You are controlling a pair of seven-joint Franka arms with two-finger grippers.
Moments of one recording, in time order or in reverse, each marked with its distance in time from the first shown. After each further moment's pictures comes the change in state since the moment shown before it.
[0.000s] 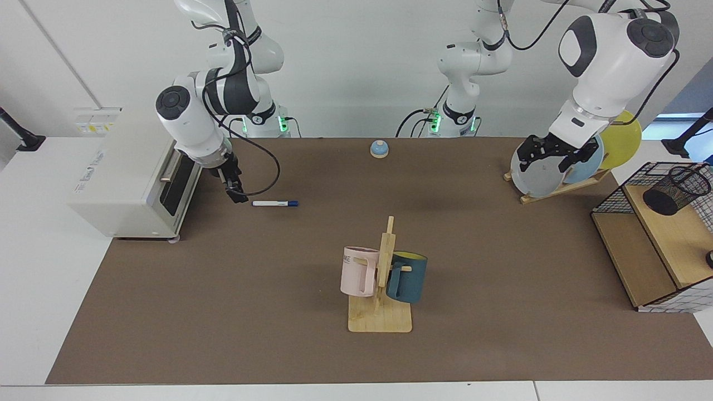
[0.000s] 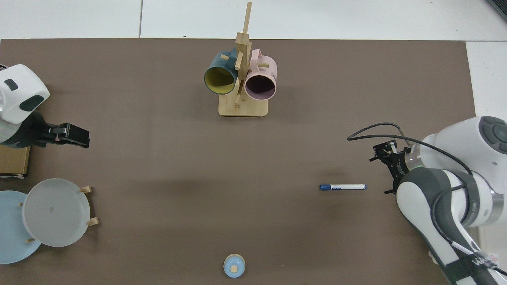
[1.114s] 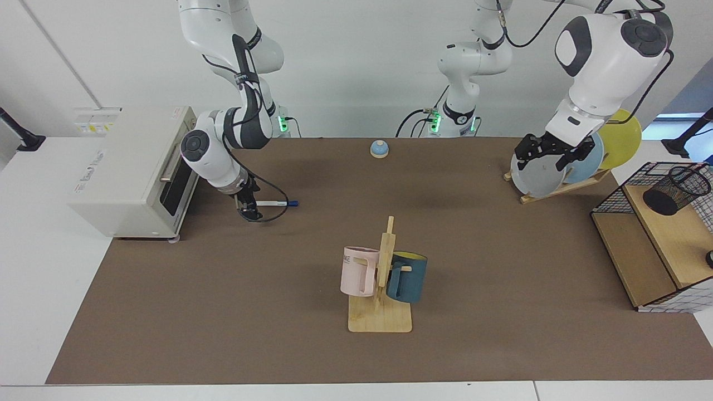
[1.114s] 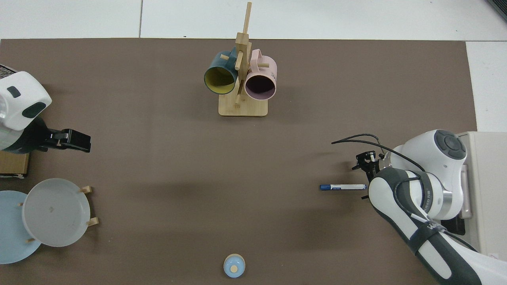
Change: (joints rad) left arm 0.000 -0.030 -0.001 -0.050 0.000 0.021 0.000; right arm 0.016 0.149 -0.007 -0.103 0.094 0.183 0.062
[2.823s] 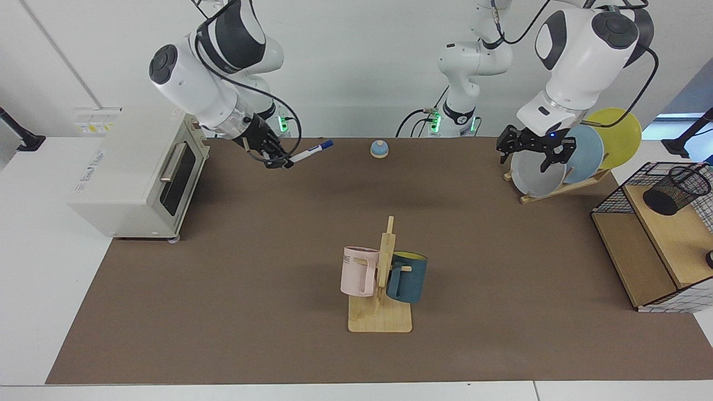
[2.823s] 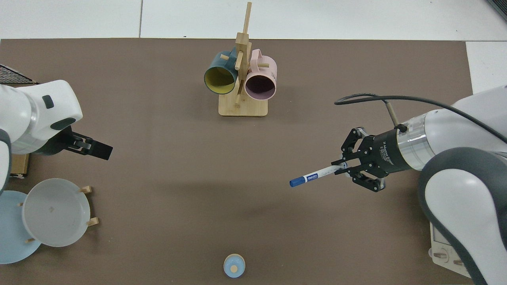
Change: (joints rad) left arm -0.069 -0.022 -0.035 -0.003 0.000 0.012 0.210; right arm 0.104 -0.157 0.015 0.409 0.295 -0.435 0.028
